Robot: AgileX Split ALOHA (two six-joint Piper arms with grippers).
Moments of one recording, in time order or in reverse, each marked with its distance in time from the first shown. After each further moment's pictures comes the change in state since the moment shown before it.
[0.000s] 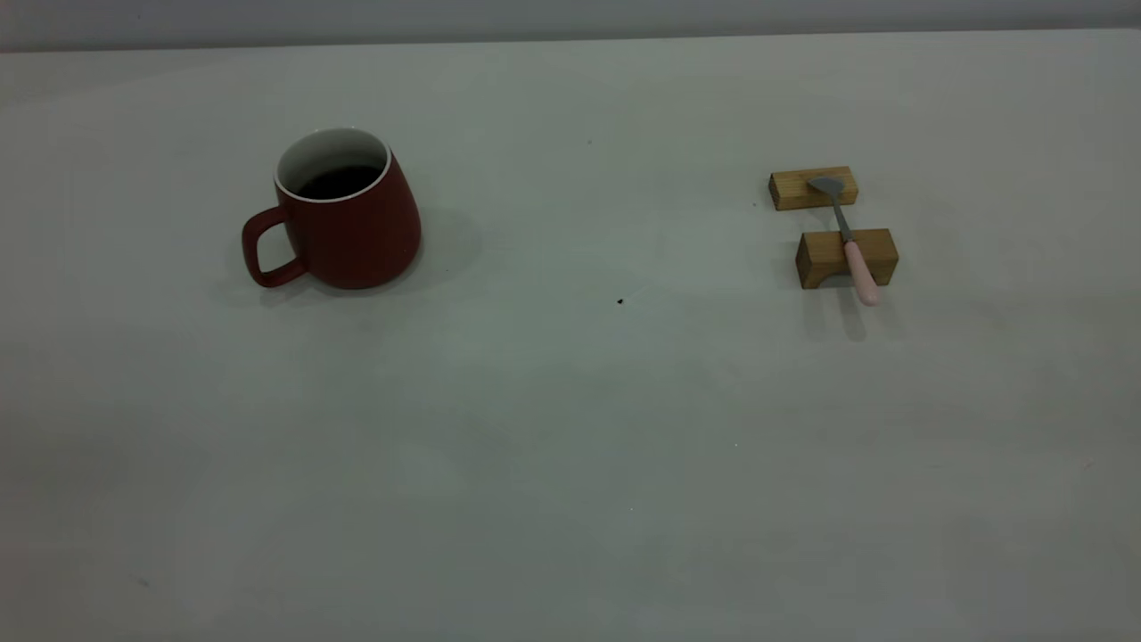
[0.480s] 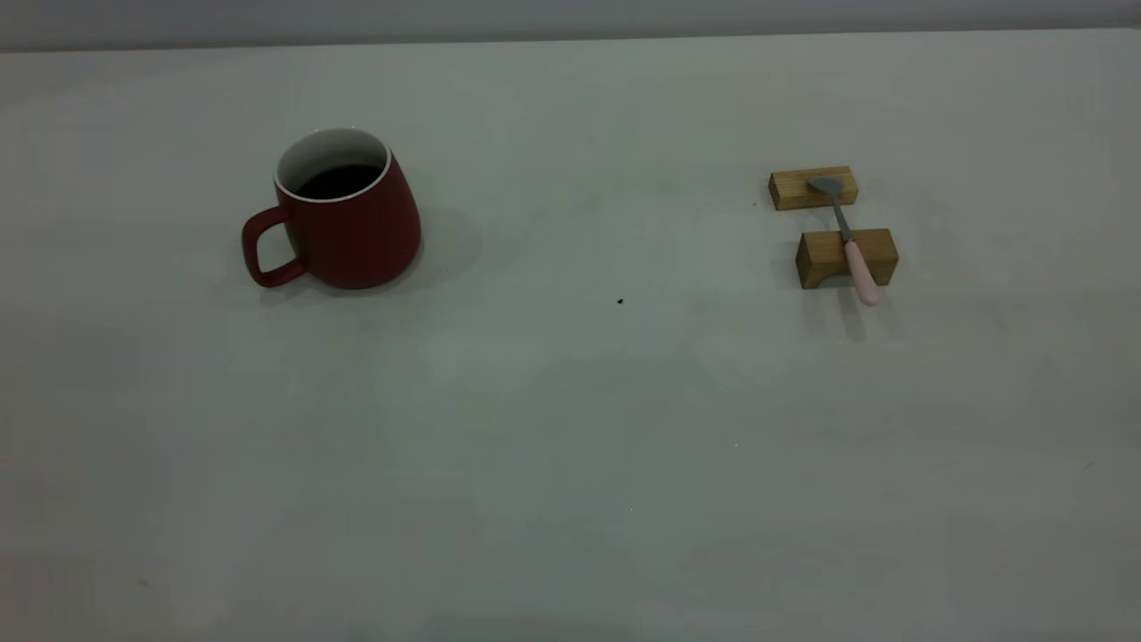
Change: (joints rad) left arm 0.000 0.572 -0.076 0.005 -0.220 -0.002; right arm 0.000 0.000 0.000 0.000 0.000 0.000
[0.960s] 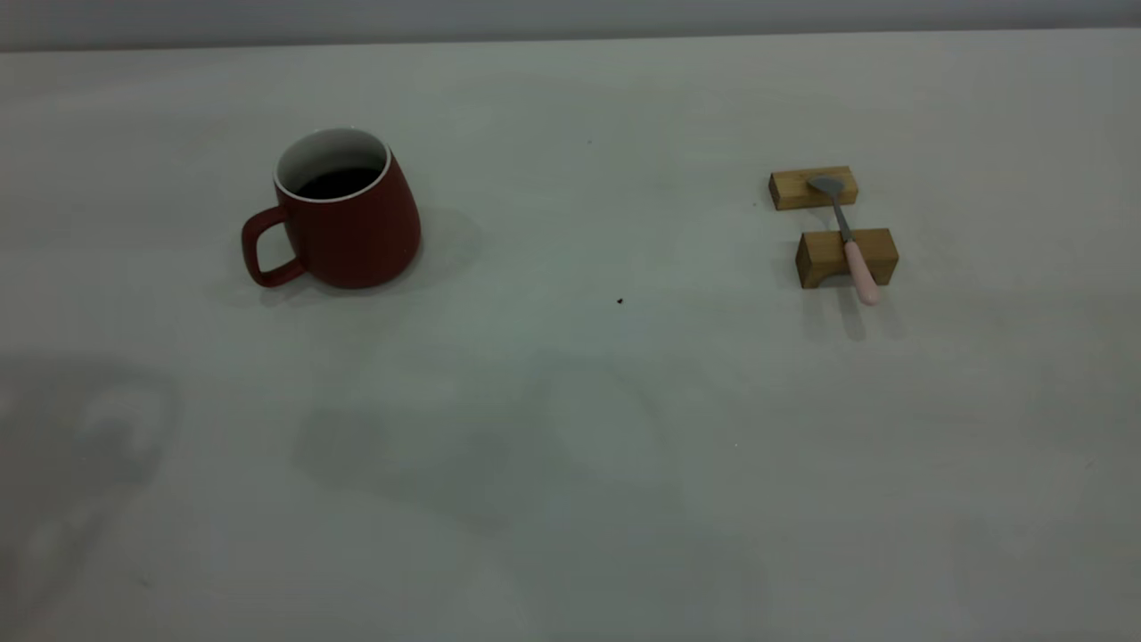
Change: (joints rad) left arm 0.040 0.807 -0.284 0.093 -0.272 0.021; right arm 0.000 0.000 0.000 0.000 0.000 0.000
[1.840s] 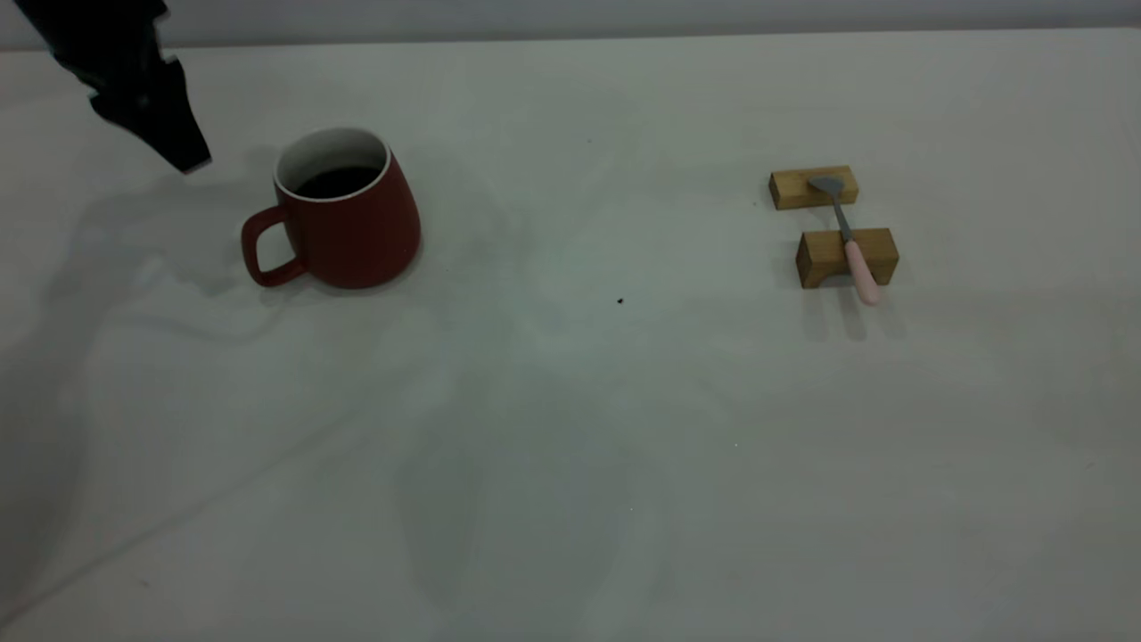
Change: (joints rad) left arm 0.043 1.014 -0.869 -0.311 0.179 1.235; right arm 0.000 0.000 0.000 0.000 0.000 0.000
